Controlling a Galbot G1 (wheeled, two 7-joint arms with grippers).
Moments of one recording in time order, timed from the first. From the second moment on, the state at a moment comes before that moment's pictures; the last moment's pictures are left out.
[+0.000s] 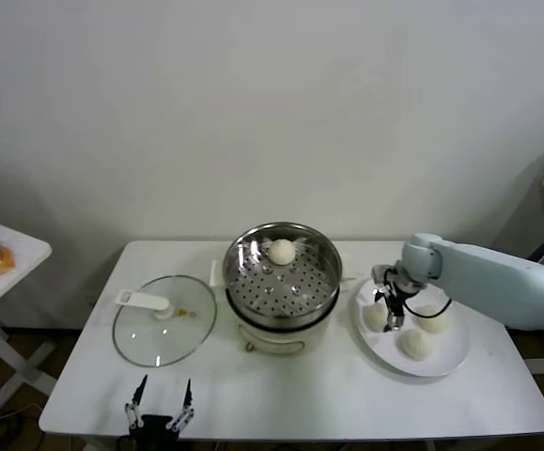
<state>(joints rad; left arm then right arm) 1.78 -1.60 -0.61 -1.85 0.20 -0.30 0.00 0.25 0.84 -1.31 1.12 0.24 -0.29 -0.91</state>
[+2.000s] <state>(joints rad) 1.78 -1.59 -0.60 -1.86 0.21 -0.30 -0.01 0.91 1.16 -1.52 1.29 0.75 -0.36 -0.97</state>
